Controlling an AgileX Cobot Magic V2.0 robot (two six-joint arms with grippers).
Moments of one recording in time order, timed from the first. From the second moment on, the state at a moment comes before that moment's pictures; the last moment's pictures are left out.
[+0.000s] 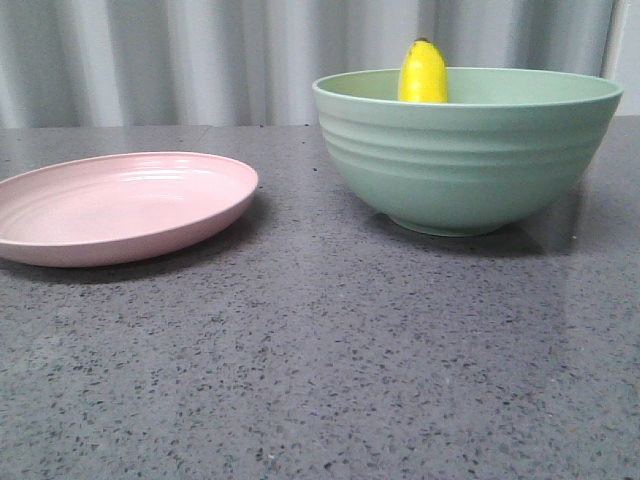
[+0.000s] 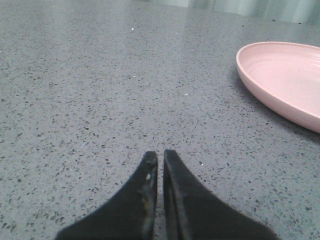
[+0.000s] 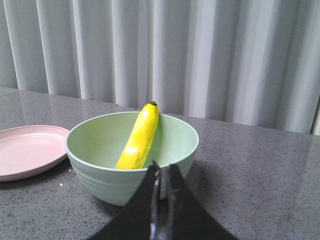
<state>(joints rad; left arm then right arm) 0.02 0.00 0.00 -0.10 0.33 -0.07 0.31 -0.01 -0.36 -0.09 0.40 0.01</state>
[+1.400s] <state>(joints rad) 0.02 0.00 0.00 -0.10 0.33 -0.08 -0.15 -0.01 0.01 -0.02 0.24 0.09</state>
